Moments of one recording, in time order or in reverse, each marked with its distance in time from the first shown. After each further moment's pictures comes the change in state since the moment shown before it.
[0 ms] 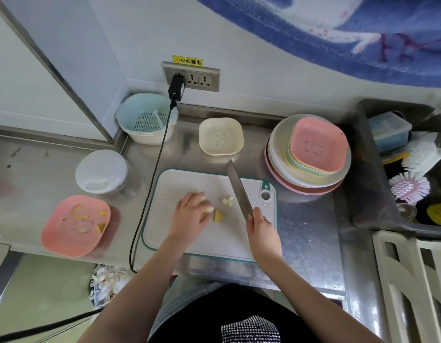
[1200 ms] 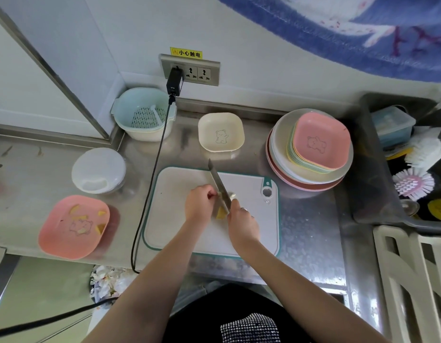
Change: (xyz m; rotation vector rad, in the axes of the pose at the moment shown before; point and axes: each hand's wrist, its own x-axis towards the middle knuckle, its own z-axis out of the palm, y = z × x) left_hand 0.044 0.027 0.001 -0.379 -0.062 -0.484; right_hand 0.021 -0.047 0.022 -0.149 -0.156 0.023
